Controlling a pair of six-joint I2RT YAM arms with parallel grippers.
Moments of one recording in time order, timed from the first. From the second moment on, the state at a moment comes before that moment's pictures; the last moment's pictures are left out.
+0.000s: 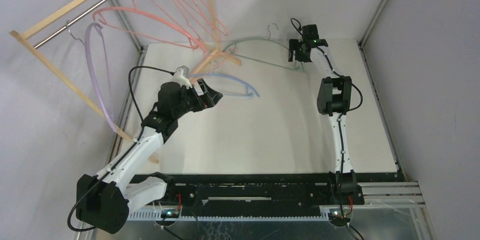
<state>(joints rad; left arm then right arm) -0.34 1.05 0.72 -0.06 0.20 -0.61 0.07 2.69 2.51 -0.72 -0.05 0.09</state>
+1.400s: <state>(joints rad) -0.49 1.52 1.30 -0.35 0.72 -0.06 0.27 1.66 1.50 -0.92 -0.10 0.11</state>
